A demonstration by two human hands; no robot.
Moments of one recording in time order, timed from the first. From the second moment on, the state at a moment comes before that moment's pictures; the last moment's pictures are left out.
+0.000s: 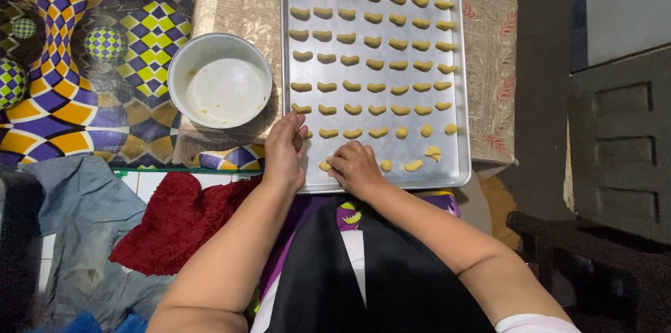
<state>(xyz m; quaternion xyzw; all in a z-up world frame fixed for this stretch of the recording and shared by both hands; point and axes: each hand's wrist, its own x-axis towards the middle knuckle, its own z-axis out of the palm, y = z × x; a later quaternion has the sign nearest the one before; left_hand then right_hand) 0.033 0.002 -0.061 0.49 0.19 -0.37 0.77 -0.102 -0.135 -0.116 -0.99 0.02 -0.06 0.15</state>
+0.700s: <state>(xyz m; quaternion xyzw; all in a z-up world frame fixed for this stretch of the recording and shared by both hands) 0.033 0.002 -0.065 0.49 0.20 -0.39 0.75 -0.165 -0.201 -0.099 -0.95 0.13 -0.10 0.27</state>
